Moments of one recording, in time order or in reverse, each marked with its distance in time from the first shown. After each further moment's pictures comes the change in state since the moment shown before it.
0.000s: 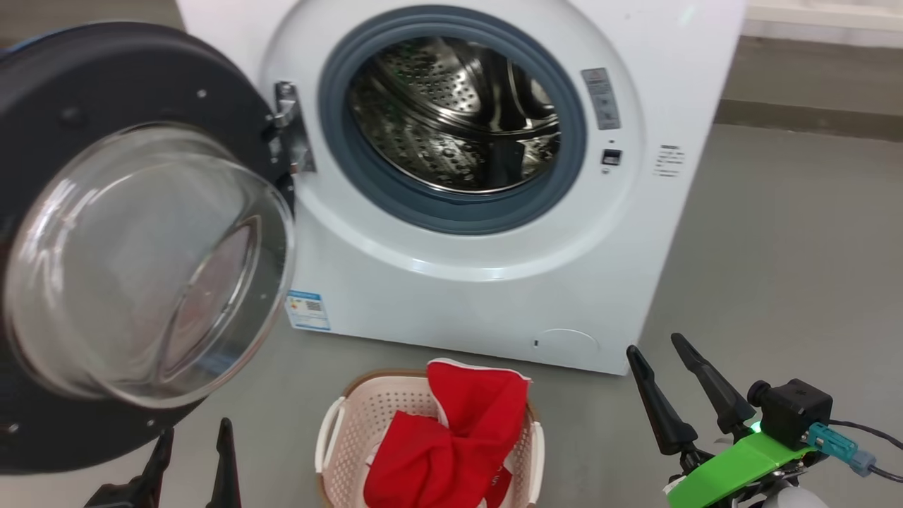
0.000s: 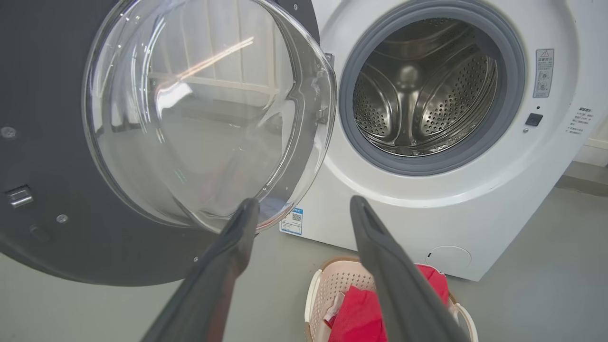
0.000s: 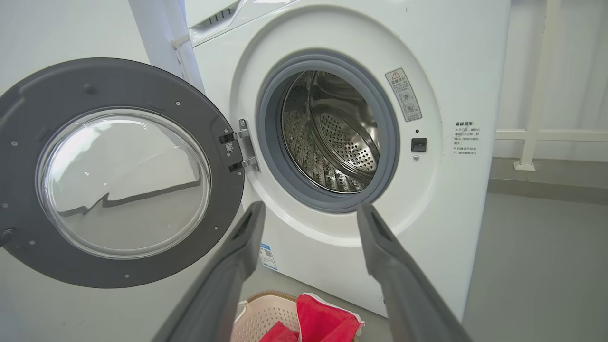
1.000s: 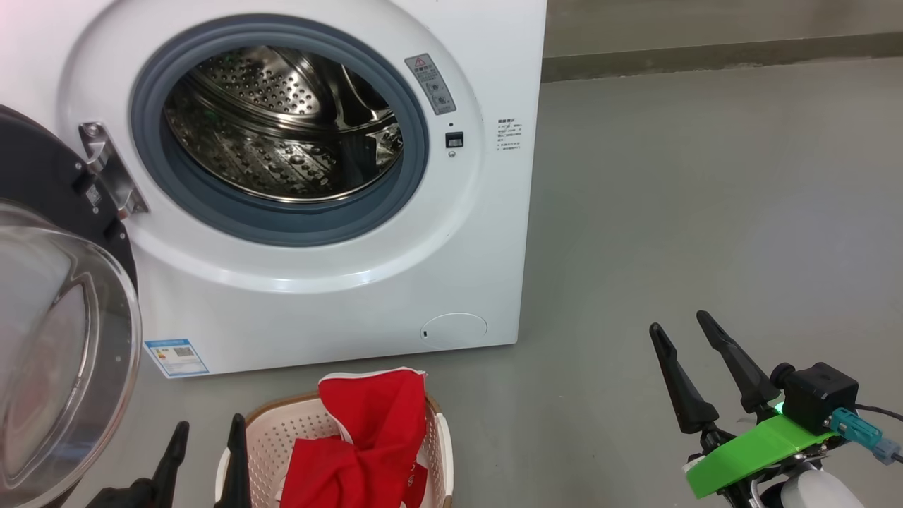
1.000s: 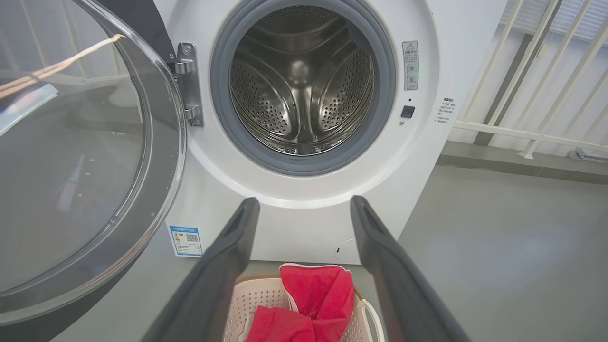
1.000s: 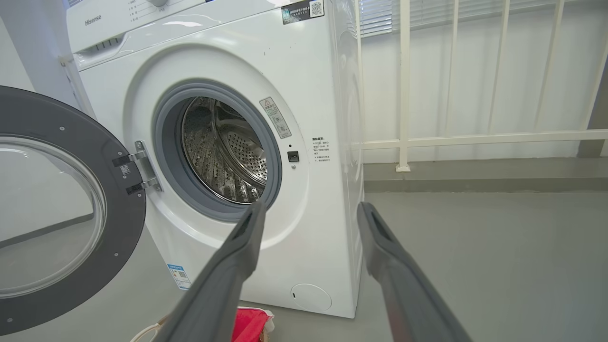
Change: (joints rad) left arm -0.002 -0.035 0.022 0.017 -0.036 -0.095 -0.049; right arm -0.019 -0.012 -0.056 -0.013 -0.044 0.000 0.000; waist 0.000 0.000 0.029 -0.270
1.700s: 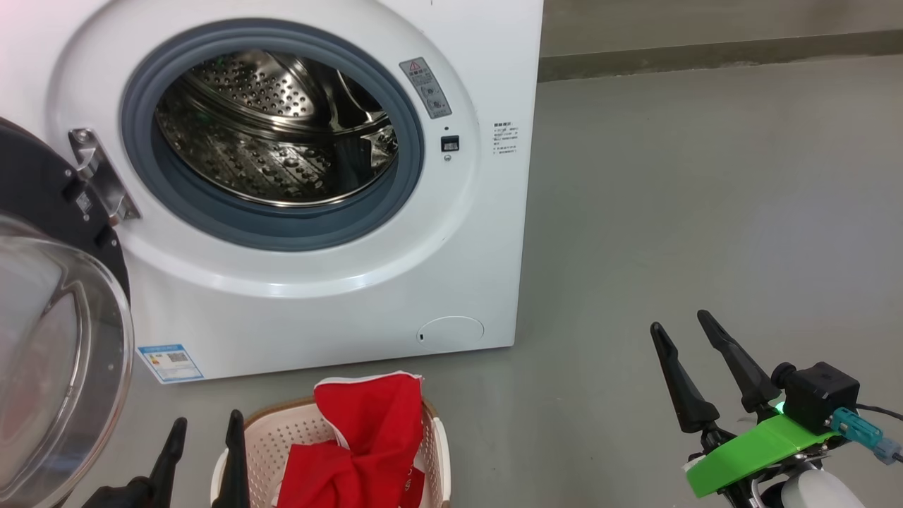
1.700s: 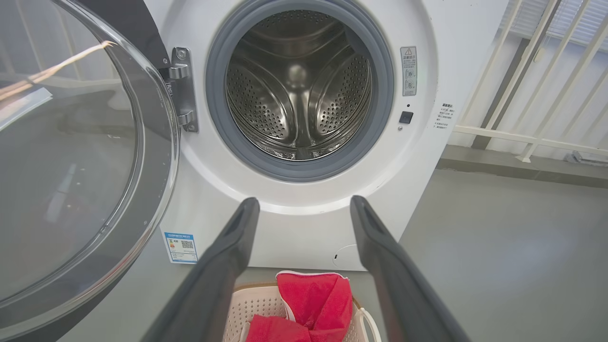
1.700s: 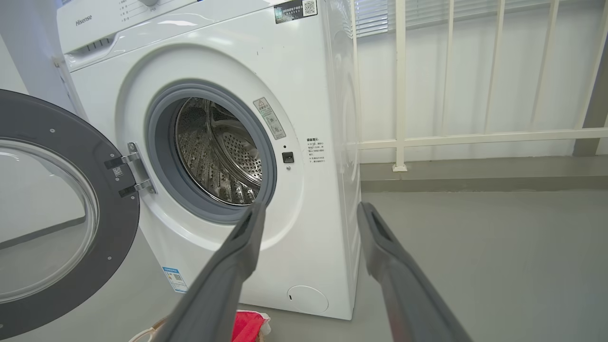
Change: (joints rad) left arm 0.000 -0.008 0.011 -0.010 0.006 -0.003 -0.001; right arm 0.000 0.001 -0.003 -0.001 0.000 0.000 0.000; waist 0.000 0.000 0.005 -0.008
